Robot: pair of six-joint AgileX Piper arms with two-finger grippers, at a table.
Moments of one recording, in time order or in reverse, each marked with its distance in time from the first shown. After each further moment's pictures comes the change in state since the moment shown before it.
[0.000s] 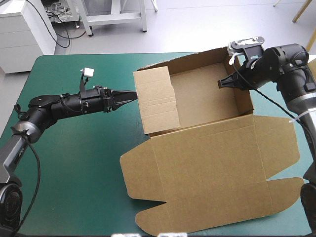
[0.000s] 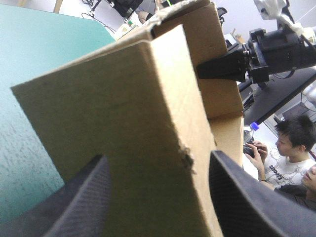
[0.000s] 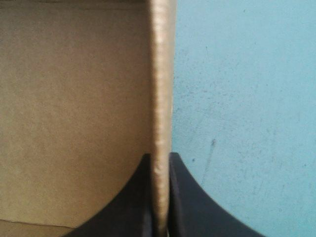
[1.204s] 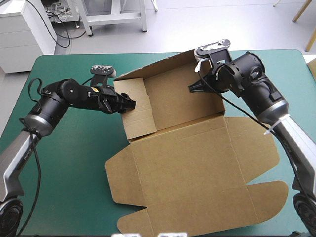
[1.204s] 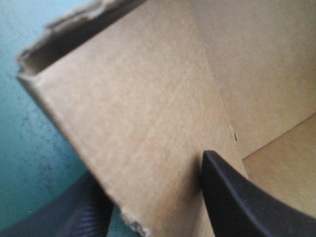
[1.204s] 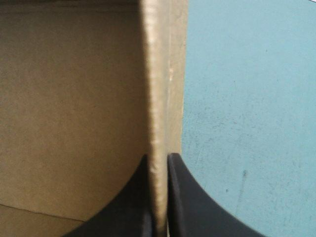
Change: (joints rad) left arm -0.280 -0.038 -0.263 1.072 -0.310 -0.912; right arm 0.310 0.013 0.001 -0.251 -0.081 0.260
